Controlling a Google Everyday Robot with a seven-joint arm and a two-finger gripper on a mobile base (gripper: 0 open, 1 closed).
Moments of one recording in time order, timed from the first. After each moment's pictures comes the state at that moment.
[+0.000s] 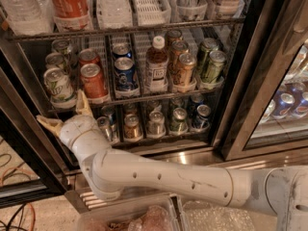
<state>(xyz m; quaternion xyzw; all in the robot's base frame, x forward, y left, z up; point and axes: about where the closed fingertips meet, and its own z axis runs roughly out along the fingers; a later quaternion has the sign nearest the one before) 0.565 0.246 0.812 -0.27 0.62 0.17 0.72</state>
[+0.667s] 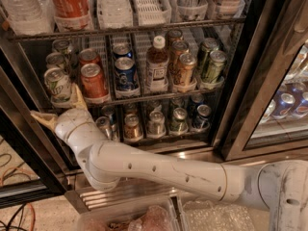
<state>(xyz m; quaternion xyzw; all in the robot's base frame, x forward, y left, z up) 0.577 0.266 0.823 -0.29 0.60 0.18 0.72</state>
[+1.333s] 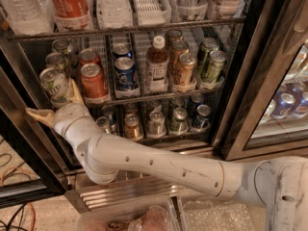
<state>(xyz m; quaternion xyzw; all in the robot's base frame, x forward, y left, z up) 0.587 0.278 0.832 -0.30 0.59 0.19 0.73</state>
